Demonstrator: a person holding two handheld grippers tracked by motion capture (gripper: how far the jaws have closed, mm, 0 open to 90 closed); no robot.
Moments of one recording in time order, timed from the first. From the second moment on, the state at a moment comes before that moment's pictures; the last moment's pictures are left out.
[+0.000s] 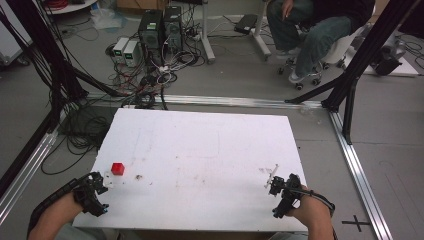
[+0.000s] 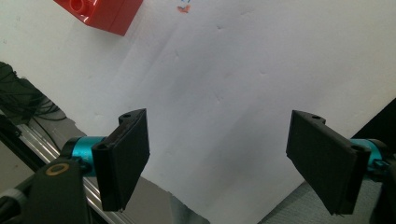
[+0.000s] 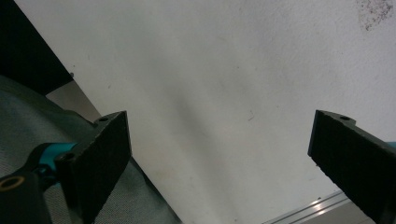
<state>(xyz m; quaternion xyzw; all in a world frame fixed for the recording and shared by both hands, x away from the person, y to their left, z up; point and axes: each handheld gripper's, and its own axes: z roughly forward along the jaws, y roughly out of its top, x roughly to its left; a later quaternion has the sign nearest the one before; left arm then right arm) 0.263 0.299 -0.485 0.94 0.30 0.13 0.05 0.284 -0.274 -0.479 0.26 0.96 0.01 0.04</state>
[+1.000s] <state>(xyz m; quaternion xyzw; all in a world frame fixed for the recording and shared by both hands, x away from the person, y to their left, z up) 0.262 0.296 -0.485 0.95 0.29 0.13 0.05 0.283 -0.274 -0.479 0.26 0.96 0.01 0.03</state>
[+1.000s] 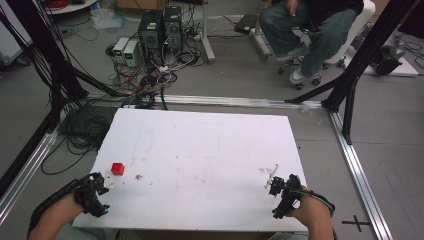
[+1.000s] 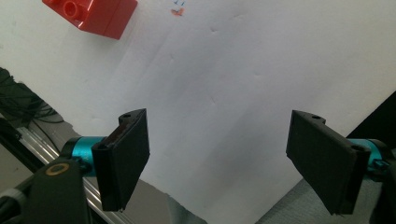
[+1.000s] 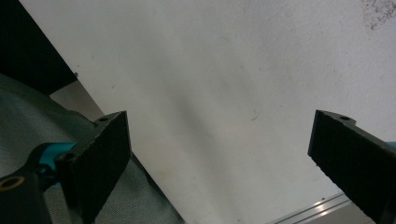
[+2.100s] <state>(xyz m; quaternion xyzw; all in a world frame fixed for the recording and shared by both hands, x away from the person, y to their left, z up) 0.274 0.313 -0.472 0.97 0.21 0.11 0.03 0.284 -0.273 -0.481 0.26 0.96 0.02 0.03</state>
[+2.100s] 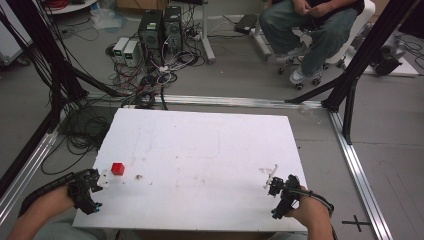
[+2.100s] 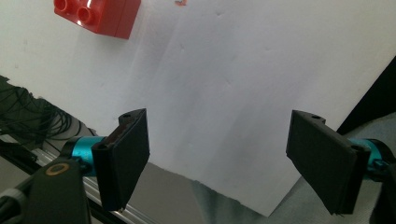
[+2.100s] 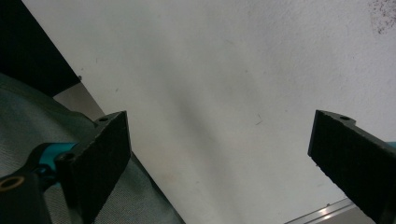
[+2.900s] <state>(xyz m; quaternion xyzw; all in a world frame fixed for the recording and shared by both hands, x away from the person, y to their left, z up) 0.292 0.319 -0.460 0.99 0.12 0.09 0.01 0.284 -0.272 -0.483 0.26 0.96 0.02 0.02</state>
